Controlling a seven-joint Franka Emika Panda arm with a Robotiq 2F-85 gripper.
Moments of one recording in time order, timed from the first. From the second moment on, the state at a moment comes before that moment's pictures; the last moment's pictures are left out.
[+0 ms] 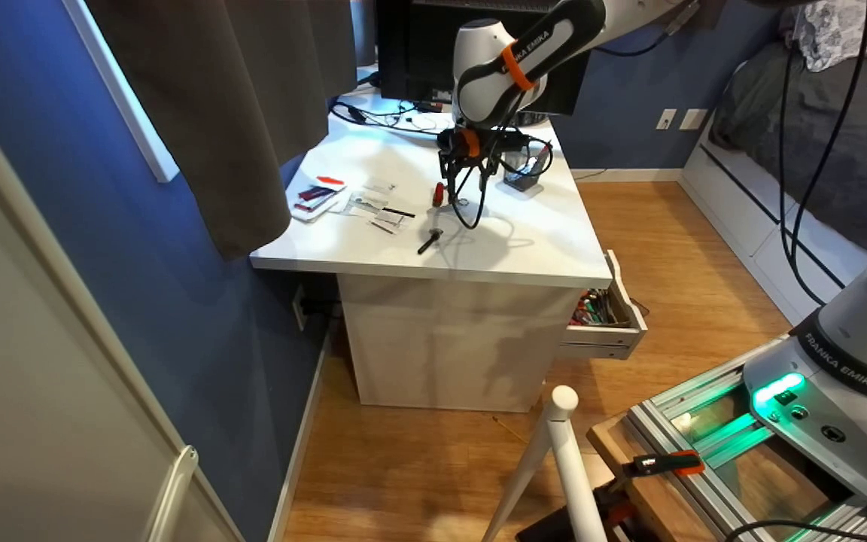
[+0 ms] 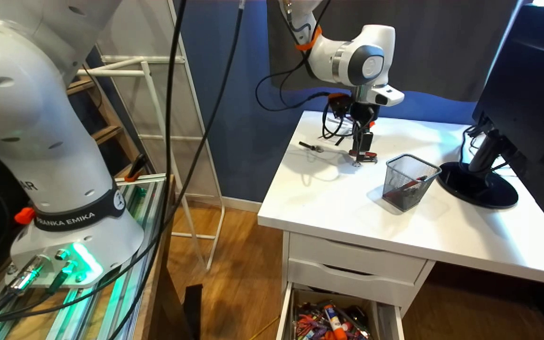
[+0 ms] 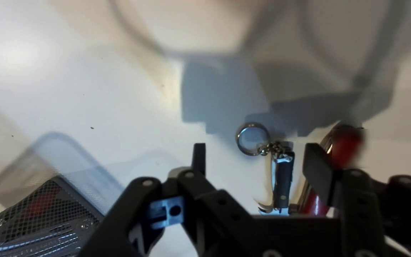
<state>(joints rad) 0.28 0.76 0.05 -1.59 -0.16 2.37 0.72</state>
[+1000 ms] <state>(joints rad) 0.28 0.83 0.04 -1.53 -0.13 2.44 0.64</state>
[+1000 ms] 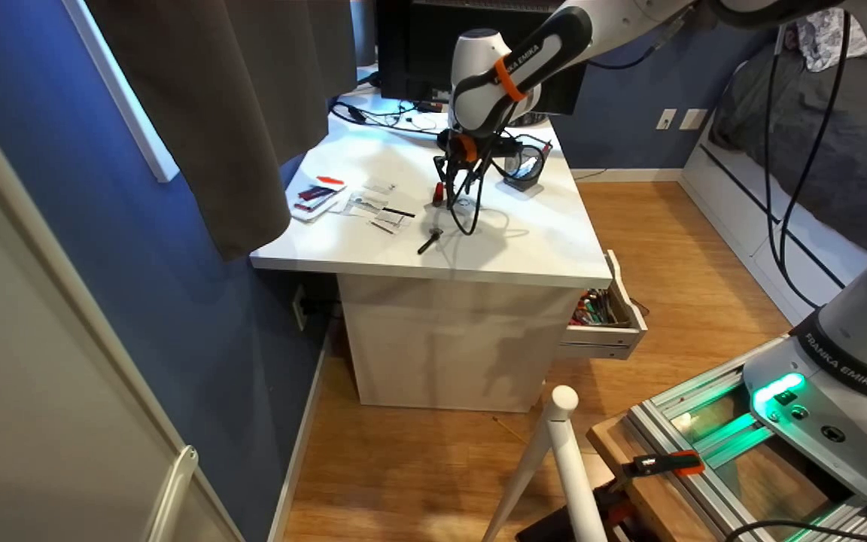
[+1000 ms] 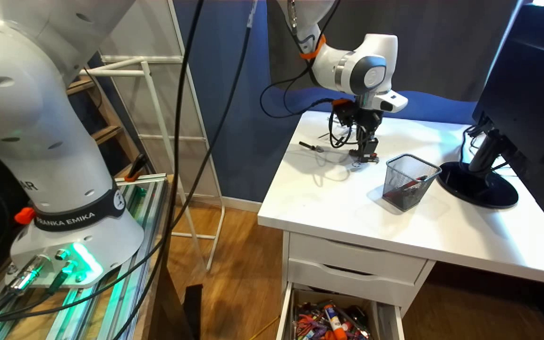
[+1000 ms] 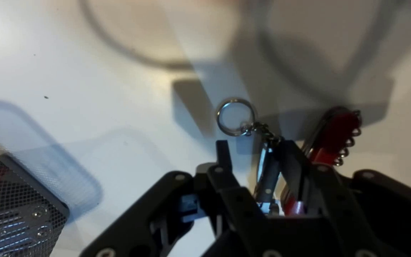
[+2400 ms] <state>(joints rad) 0.28 0.87 0.00 -1.48 -0.06 2.43 0.62</state>
